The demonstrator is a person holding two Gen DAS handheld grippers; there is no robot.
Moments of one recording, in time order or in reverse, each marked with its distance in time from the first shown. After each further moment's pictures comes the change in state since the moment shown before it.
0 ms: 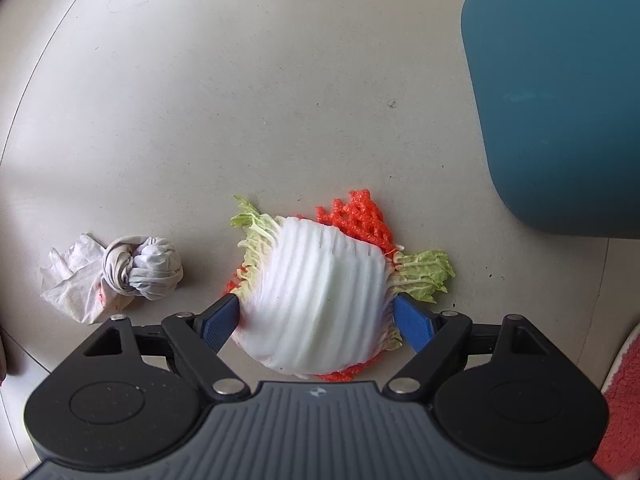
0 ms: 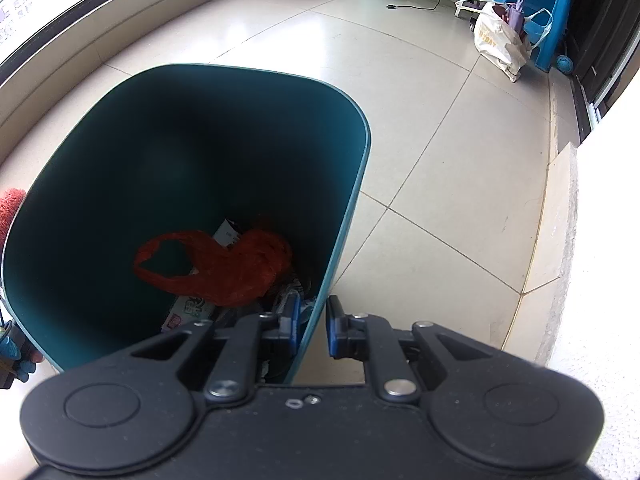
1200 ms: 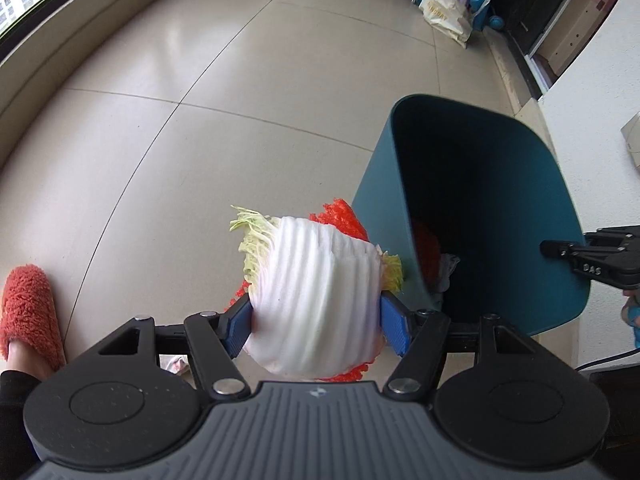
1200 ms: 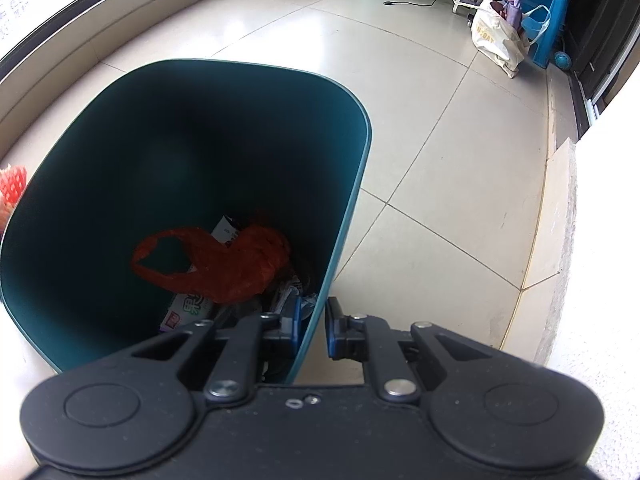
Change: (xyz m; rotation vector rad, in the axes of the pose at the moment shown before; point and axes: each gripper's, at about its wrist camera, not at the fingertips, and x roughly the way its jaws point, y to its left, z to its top) left arm -0.301 0.021 -0.030 0.012 -0.392 -0.155; right arm 0.004 0.000 -0.001 0.009 0.008 -0.008
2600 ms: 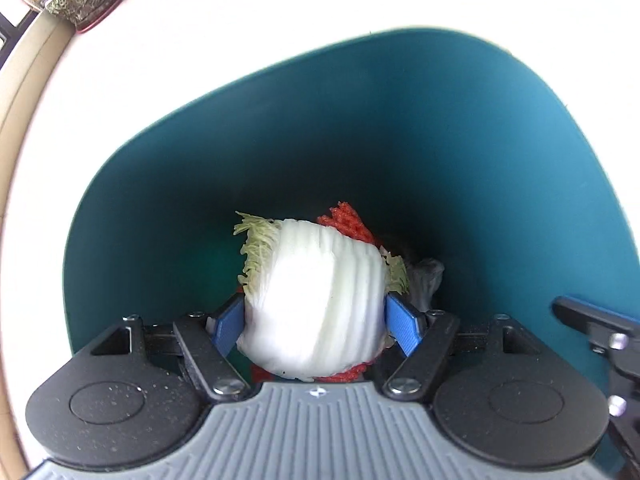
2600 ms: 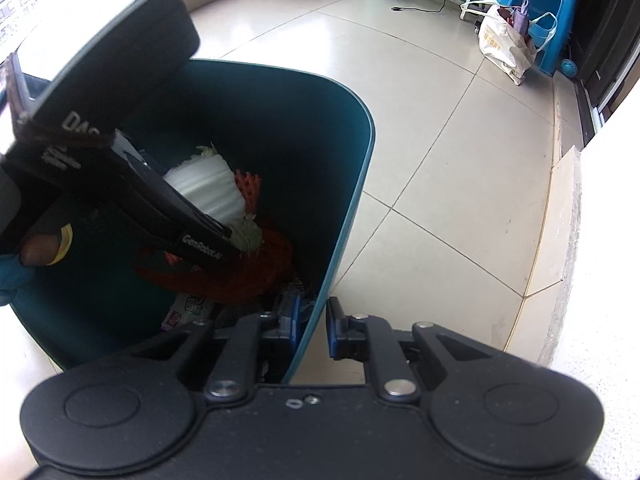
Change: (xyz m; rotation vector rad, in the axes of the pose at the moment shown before) left arm 0.170 -0.192 0.086 0.364 0.170 0.146; right arm -0.003 0.001 -0.008 -0.032 -0.018 0.015
